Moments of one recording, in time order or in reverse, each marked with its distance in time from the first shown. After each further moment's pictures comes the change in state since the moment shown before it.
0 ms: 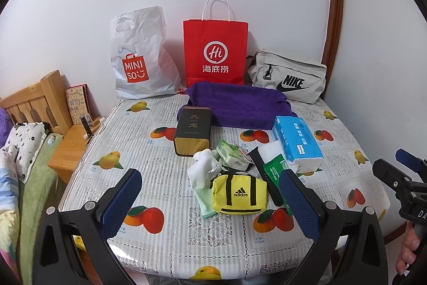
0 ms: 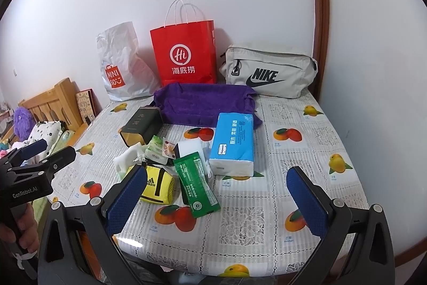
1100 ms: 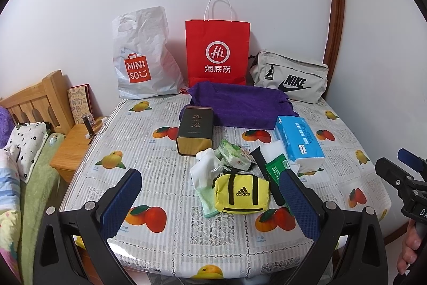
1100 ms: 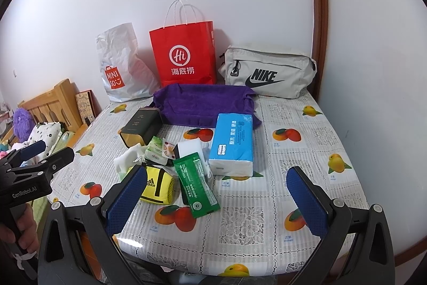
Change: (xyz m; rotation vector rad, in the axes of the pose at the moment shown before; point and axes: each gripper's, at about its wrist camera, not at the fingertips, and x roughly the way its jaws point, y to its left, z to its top) left arm -0.001 0.003 0.000 0.000 0.000 -0.001; right arm -0.002 0.000 0.000 0.001 -0.002 -0.003
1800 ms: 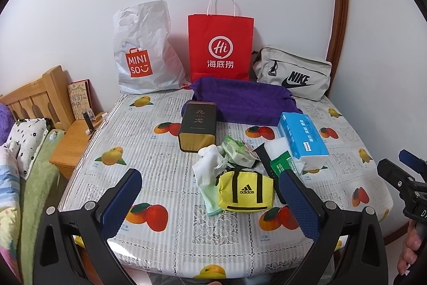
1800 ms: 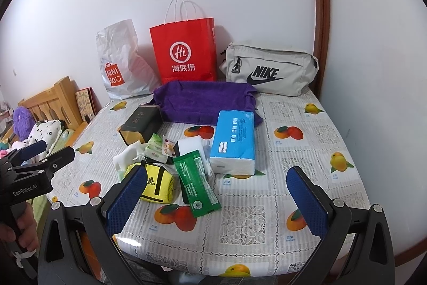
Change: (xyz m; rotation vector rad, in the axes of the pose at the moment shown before) left arm 0.008 0.010 -0.006 -0.013 0.025 0.013; right arm 0.008 0.003 0.001 0.000 0.019 0.000
